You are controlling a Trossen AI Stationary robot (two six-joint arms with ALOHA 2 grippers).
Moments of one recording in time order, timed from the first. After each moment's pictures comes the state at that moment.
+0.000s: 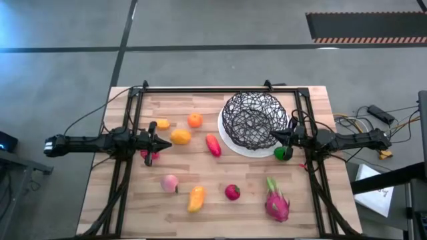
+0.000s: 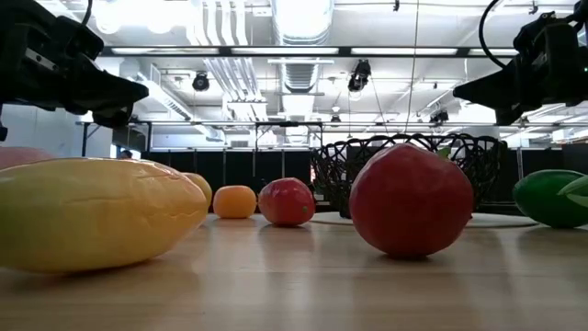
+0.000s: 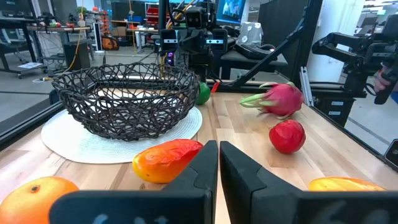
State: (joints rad) left arm 0.04 0.19 0.00 0.10 0.06 -0.05; right arm 0.11 0.09 0.01 0.07 0.38 0.05
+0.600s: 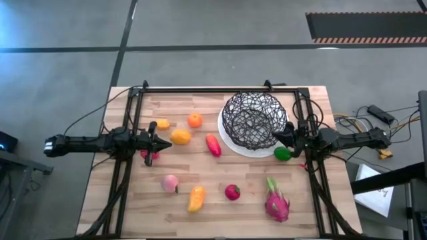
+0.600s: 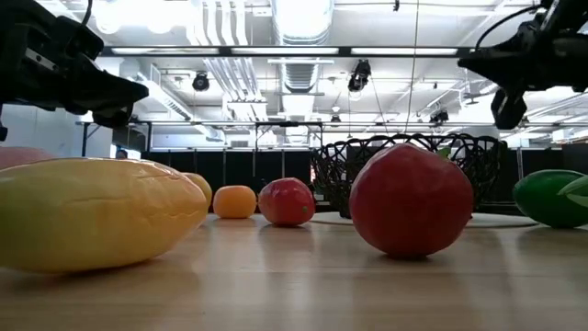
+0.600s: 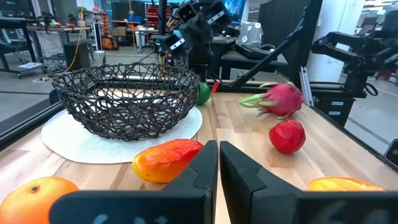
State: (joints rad) left arm 0.04 0.19 0.00 0.10 0.06 -0.05; right arm 0.13 0.11 0.02 0.21 0.27 0.59
